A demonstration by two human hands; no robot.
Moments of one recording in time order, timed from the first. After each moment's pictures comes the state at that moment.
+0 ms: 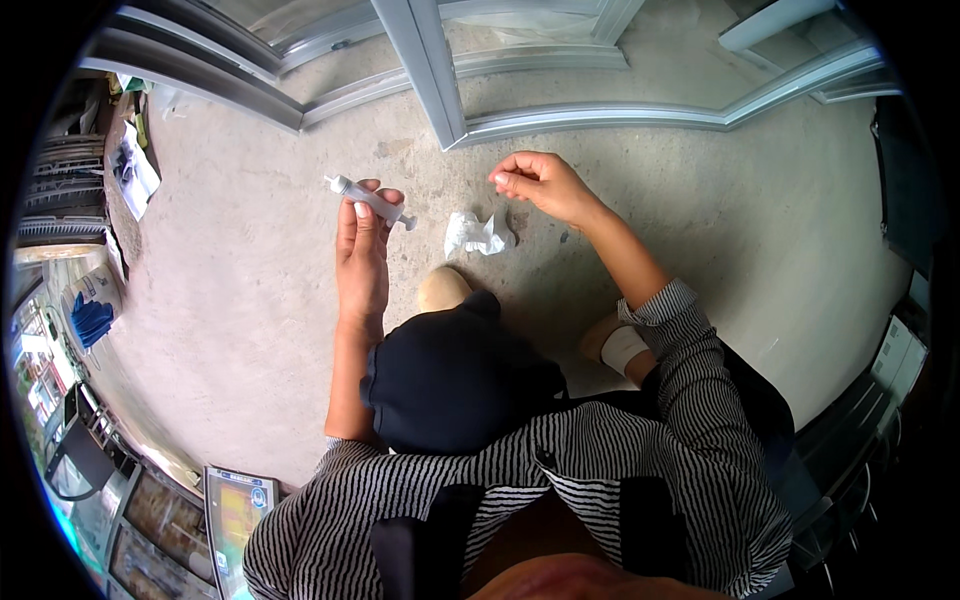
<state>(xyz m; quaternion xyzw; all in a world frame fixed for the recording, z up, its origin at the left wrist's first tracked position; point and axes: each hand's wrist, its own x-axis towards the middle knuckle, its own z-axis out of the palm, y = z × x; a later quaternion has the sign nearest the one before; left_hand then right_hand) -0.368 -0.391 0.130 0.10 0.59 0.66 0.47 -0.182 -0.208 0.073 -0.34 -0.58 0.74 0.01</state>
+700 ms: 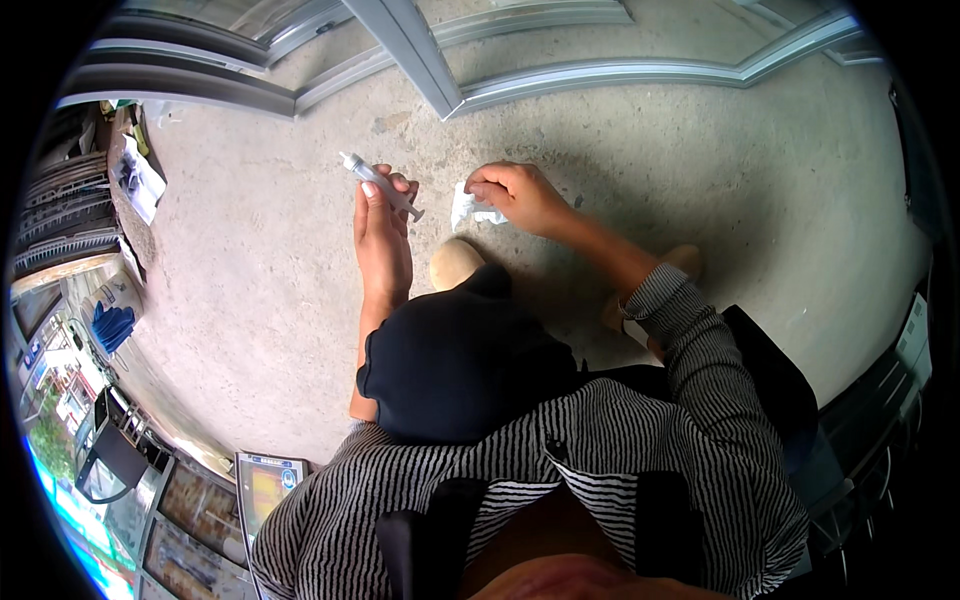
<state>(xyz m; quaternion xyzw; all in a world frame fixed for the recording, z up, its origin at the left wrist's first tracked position) -0.345 -0.389 0.118 0.05 0.61 0.64 0.47 -0.187 -0.276 0.056 -0.32 -0.68 0.66 0.07</state>
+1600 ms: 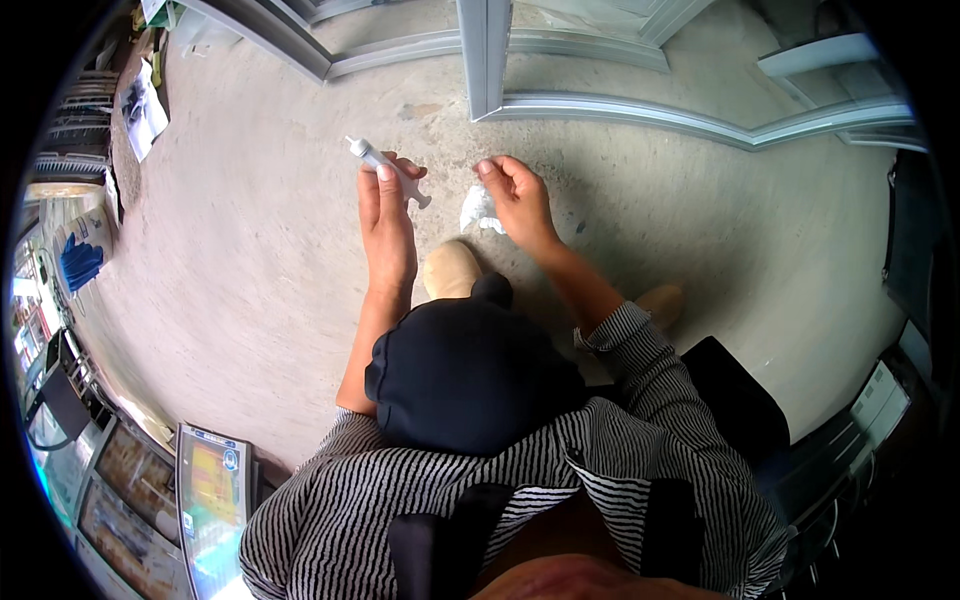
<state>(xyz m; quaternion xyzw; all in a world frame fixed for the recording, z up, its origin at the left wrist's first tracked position) -0.347 -0.393 0.123 0.08 0.66 0.66 0.35 -0.224 -0.303 0.046 -0.43 -0.59 0.66 0.18</state>
